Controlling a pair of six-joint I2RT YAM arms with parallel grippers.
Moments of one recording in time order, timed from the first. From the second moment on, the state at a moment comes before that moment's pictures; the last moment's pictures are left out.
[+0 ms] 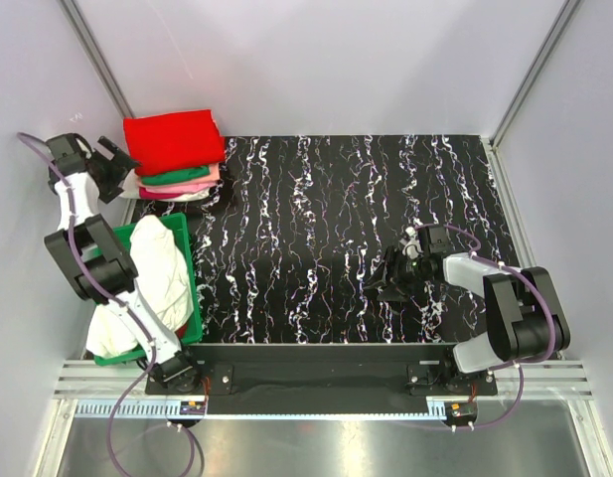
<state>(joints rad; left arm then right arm) 0.53 2.00 1.74 -0.48 0.36 -0.50 0.17 1.48 0.59 -0.25 -0.70 0.60</state>
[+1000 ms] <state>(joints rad) 0.32 0.64 0.78 -0.70 0.37 -0.39 0.24 0.69 0.91 -0.62 -0.58 0.79</state>
